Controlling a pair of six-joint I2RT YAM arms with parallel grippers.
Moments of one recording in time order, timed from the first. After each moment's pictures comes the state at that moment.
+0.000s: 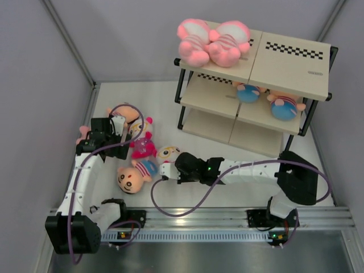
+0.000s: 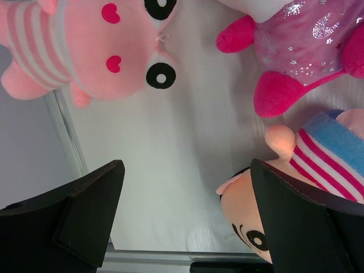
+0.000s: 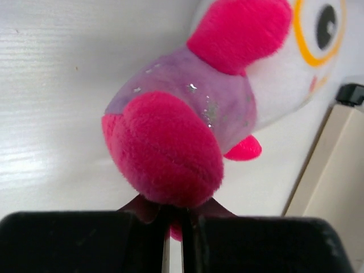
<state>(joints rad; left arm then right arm) 0.02 1.03 0.90 -0.80 -0.07 0.29 1.21 1.62 0.98 -0.25 0.17 -0.54</state>
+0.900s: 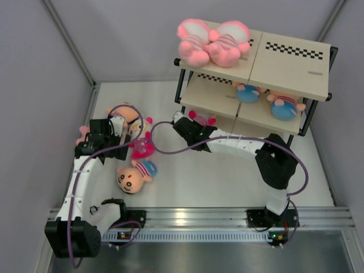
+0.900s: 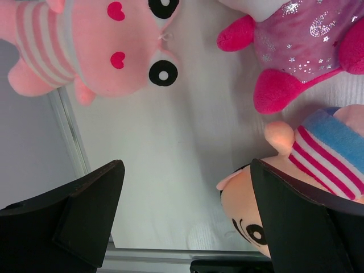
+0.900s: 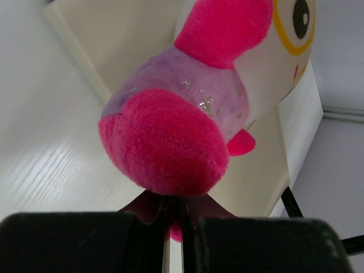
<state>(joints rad) 0.02 1.00 0.90 -0.82 -0.07 0.29 0.94 1.83 1.34 -0.43 0.72 -0.27</state>
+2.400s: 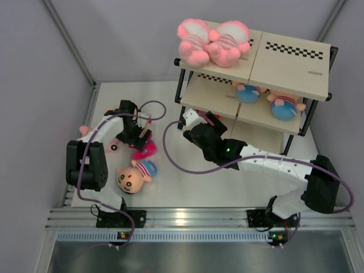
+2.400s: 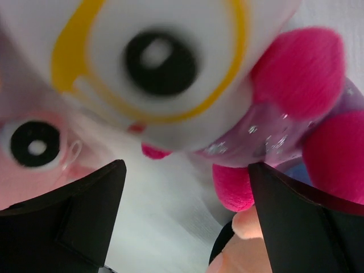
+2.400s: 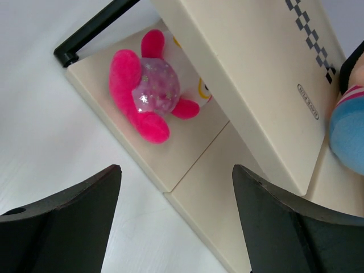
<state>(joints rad) -0.09 1.63 1.15 -0.79 0.05 0.39 1.04 1.43 1.12 -0.23 0.82 -0.25</state>
